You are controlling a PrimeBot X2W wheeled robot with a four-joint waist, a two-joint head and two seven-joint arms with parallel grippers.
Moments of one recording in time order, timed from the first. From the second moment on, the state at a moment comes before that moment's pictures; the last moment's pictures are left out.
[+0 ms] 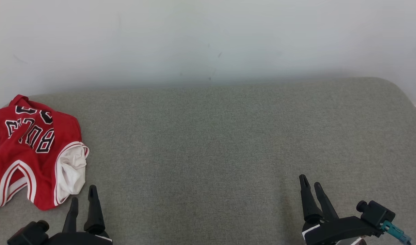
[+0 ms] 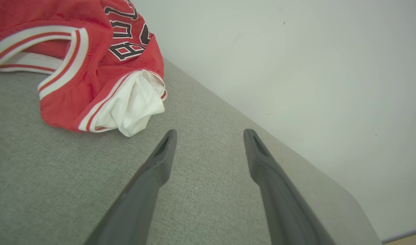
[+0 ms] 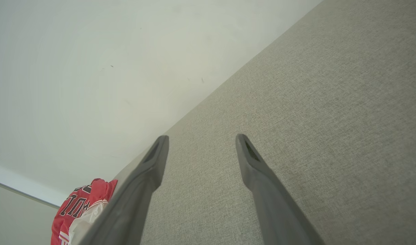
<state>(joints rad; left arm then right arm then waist) -0.06 0.06 0.05 0.20 -0.73 -0.04 -0.09 -0.07 -0.05 0.02 0.24 0.76 0.13 -0.09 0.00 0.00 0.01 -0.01</state>
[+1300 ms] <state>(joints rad) -0.02 0.10 0.03 0.16 -0.34 -0.04 -0.19 -0.07 -0.05 0.02 0.26 0.29 0.13 -0.19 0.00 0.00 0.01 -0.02</state>
